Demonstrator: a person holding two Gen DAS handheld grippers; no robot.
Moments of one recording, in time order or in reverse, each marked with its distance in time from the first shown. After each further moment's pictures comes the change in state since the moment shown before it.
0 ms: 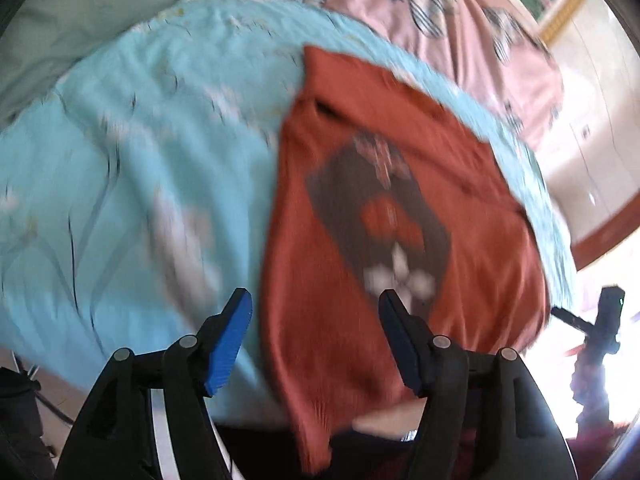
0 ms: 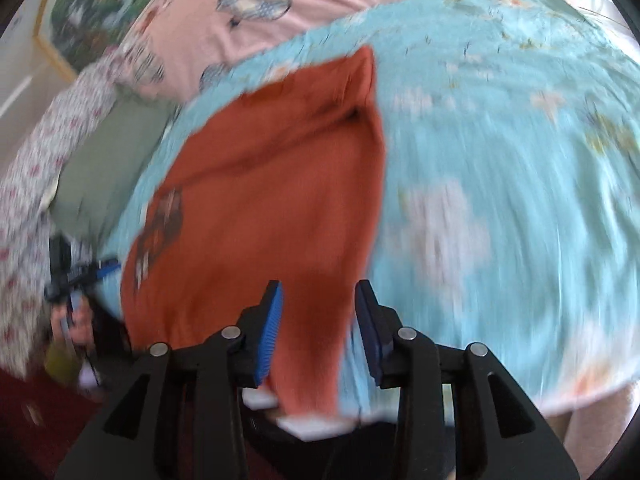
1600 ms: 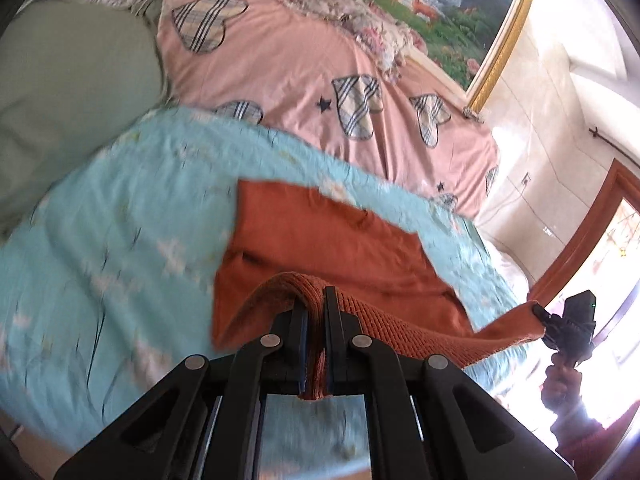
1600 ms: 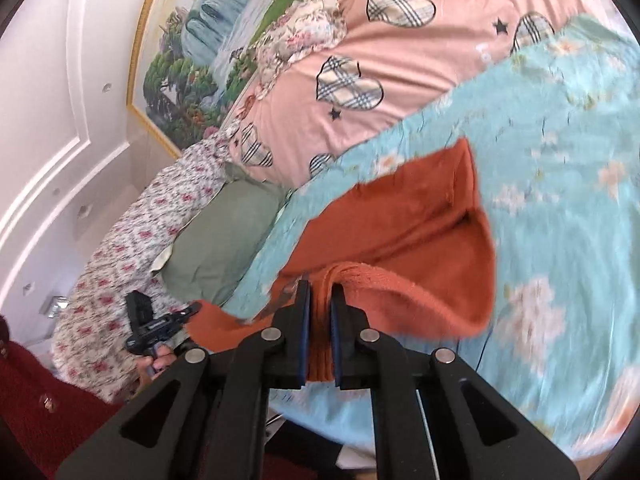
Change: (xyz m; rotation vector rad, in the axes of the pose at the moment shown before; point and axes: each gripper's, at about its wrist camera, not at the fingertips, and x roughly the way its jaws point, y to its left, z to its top) left arm -0.090 -0.043 0.059 0.077 -0.403 -0.151; right arm -0.050 0.027 0.058 0.009 -0.379 0.358
